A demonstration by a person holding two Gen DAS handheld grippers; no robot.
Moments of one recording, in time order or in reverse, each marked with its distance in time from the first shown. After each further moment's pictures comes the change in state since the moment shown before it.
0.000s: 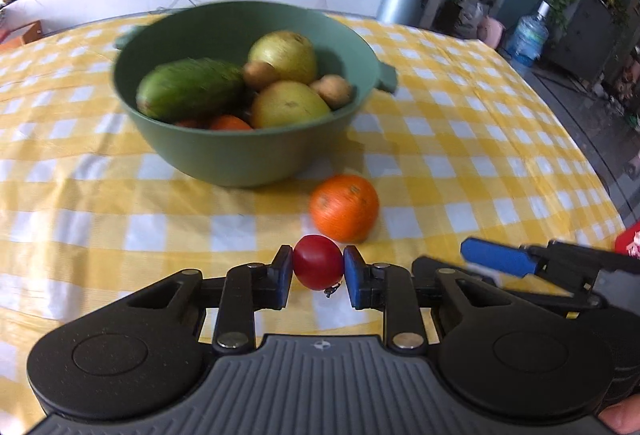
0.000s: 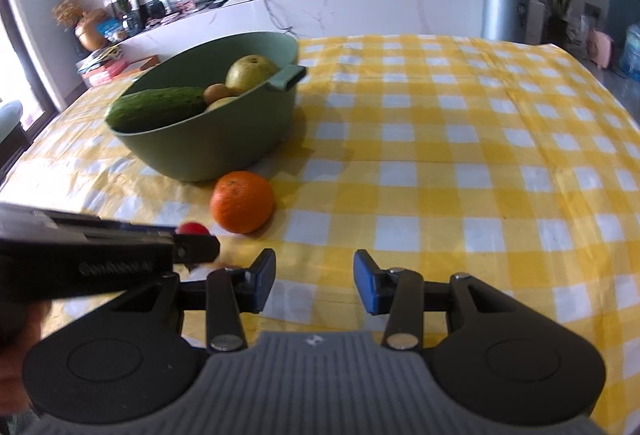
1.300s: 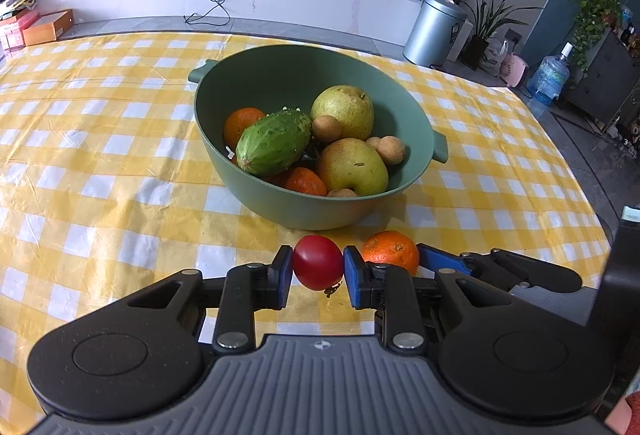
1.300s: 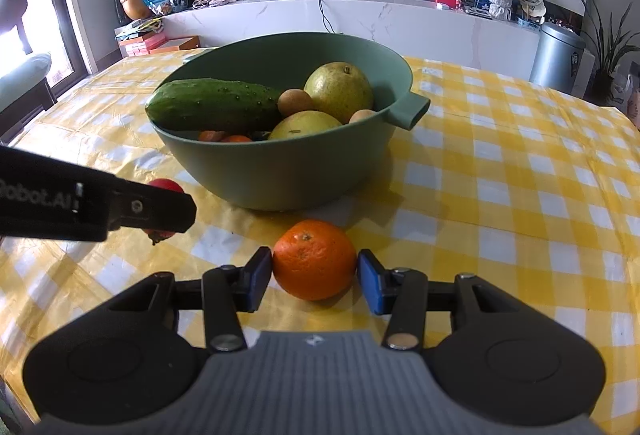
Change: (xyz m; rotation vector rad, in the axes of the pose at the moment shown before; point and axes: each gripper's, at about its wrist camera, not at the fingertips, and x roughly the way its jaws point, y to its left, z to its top) left arm -0.031 0.034 0.022 -0.092 -0.050 0.021; right arm 0.046 0.047 0.022 -0.173 -0.015 0.006
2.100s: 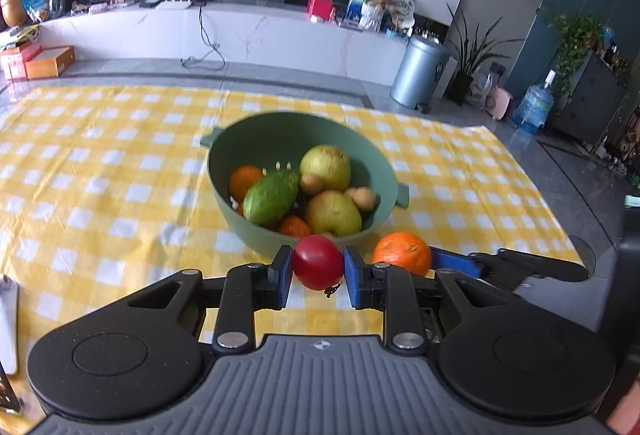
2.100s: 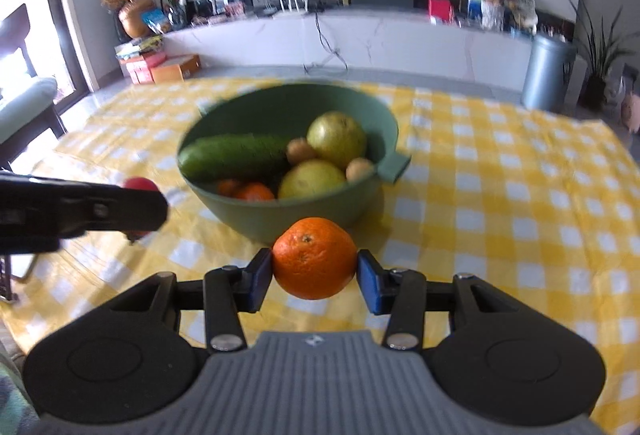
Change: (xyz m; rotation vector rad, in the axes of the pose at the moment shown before) left arm -0.060 -0.010 0.010 0.021 -0.132 -0.017; right arm -0.061 0.008 0.028 0.005 -0.077 0.008
